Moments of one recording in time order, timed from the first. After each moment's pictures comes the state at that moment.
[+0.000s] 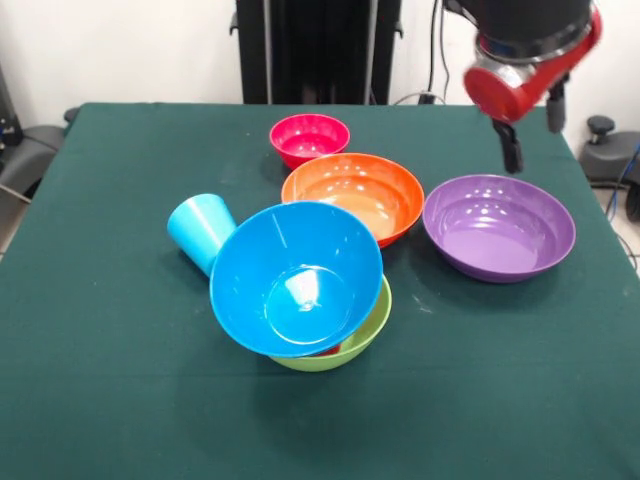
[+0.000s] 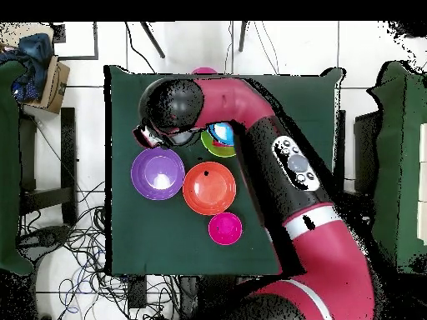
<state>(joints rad) -0.51 -0.56 0.75 1.40 -0.30 1.09 1.27</state>
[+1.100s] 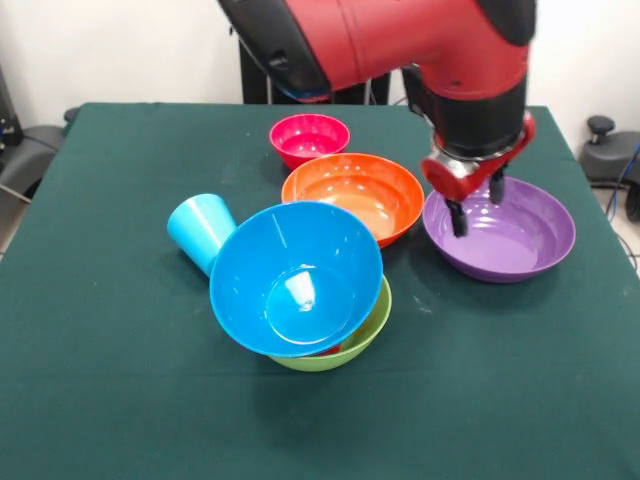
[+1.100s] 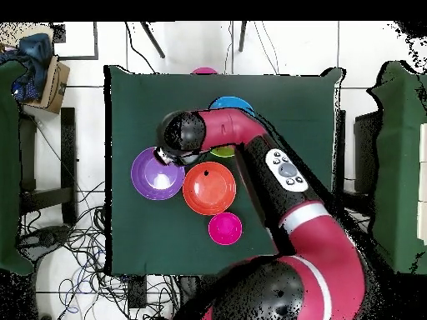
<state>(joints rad) -0.52 -0.45 0.67 1.47 -0.42 0.93 1.27</state>
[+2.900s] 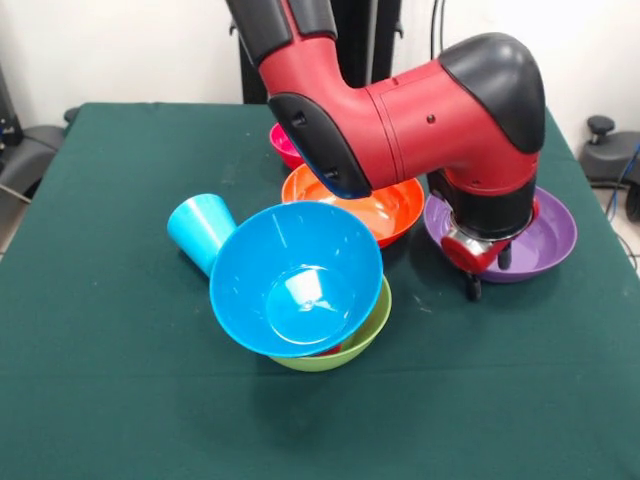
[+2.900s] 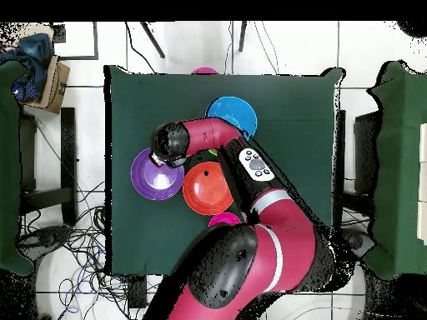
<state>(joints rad) -0.40 -0.24 0.60 1.32 -0.50 0.82 1.27</state>
